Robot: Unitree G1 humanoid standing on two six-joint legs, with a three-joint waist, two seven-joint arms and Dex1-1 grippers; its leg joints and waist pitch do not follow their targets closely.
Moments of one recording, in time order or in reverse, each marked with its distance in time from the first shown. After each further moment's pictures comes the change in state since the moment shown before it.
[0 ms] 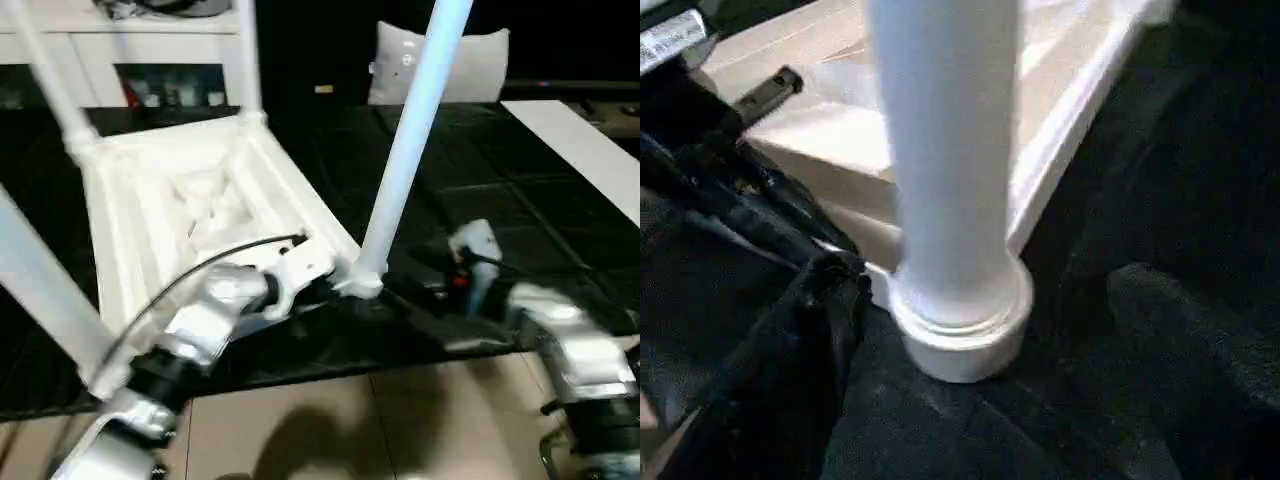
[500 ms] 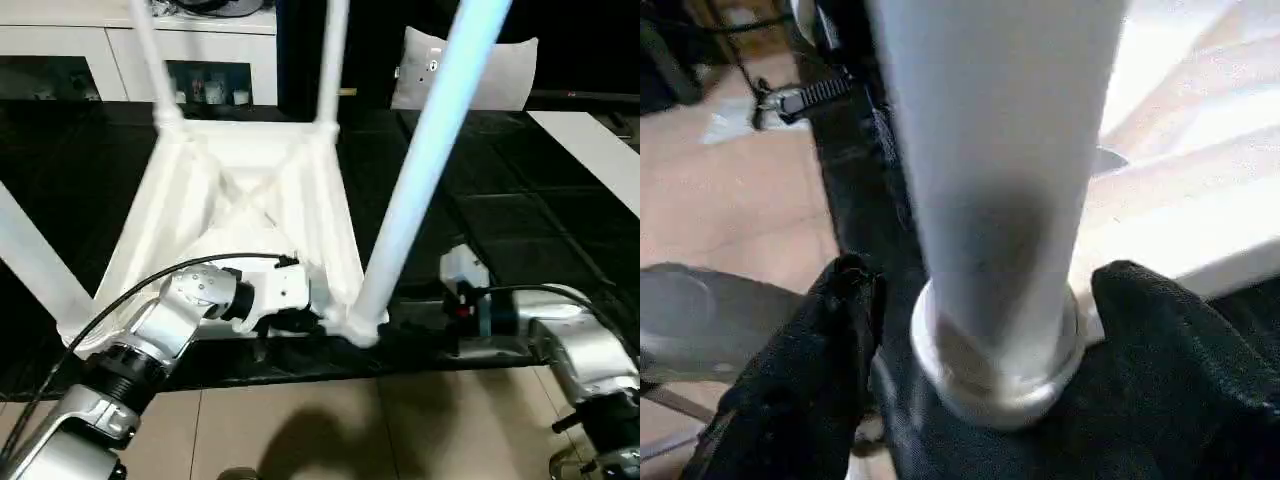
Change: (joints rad) left arm -0.001 0.119 -0.072 0.000 -0.029 -0.205 -0.289; right arm -0.031 -0.029 0.148 0.094 -0.008 -0.130 0.311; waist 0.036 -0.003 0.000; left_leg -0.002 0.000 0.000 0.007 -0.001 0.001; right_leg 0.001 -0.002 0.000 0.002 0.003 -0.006
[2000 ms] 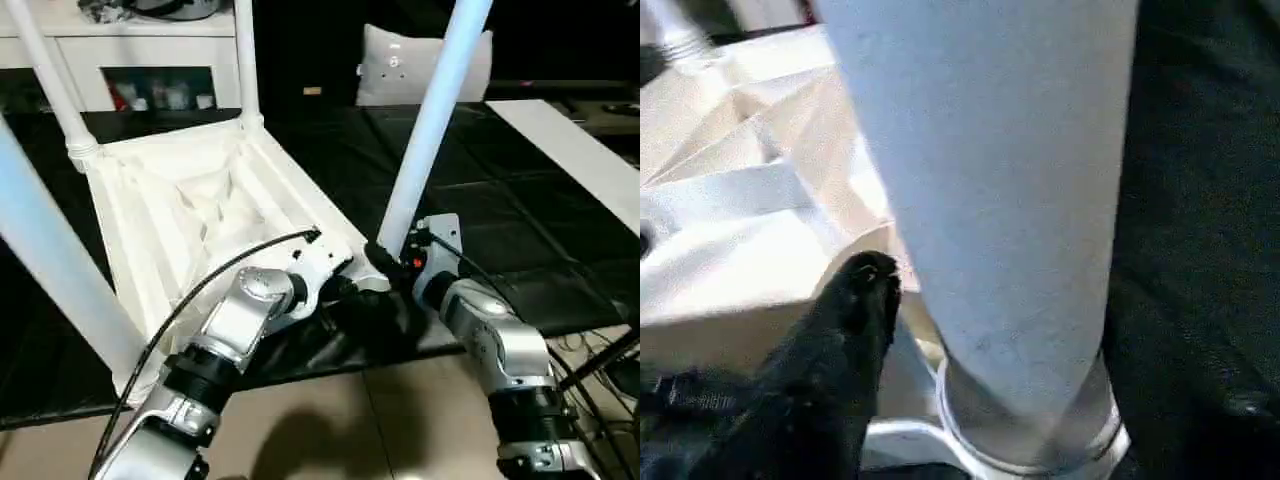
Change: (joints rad) left arm -0.025 -0.279 0.097 0.004 0.055 0.402 0.489; right arm 0.023 0.377 -0.197 -0.130 -0.057 0.281 -0.824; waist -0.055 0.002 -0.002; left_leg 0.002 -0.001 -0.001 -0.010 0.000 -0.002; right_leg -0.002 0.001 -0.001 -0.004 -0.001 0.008
